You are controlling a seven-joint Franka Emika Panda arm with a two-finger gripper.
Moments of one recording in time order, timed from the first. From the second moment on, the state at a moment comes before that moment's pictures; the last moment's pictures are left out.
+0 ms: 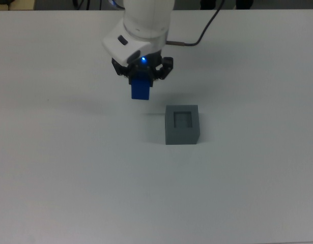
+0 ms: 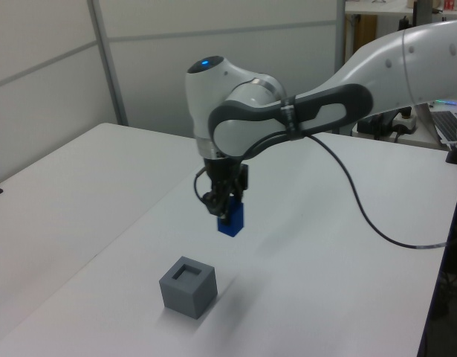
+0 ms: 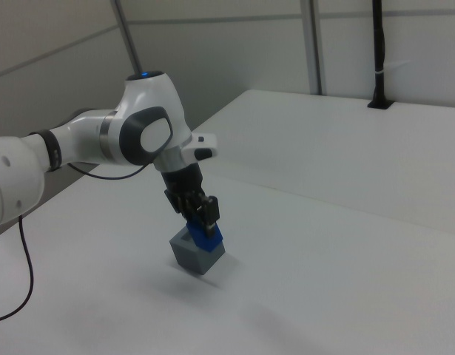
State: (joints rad) arm 0.06 0.25 0.07 -1.62 -0.10 1.85 0.22
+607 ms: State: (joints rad) arm 0.07 0.46 0.23 -1.43 -0.11 1.85 0.36
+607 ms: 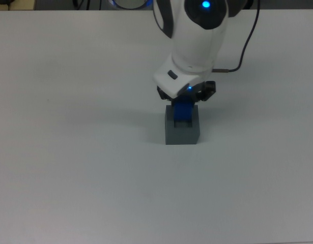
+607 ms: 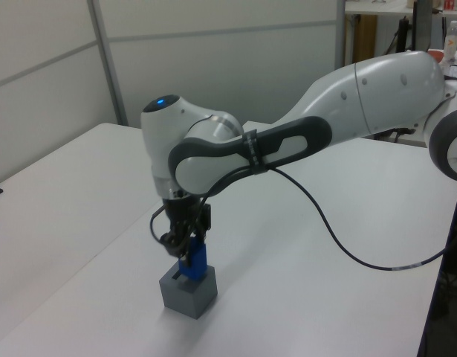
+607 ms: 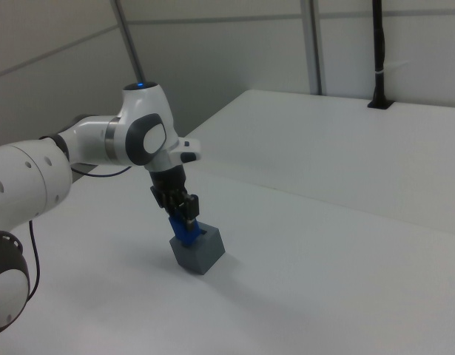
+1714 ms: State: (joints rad) arm 0.07 0.51 0.27 -1.37 -0.21 1.86 0.41
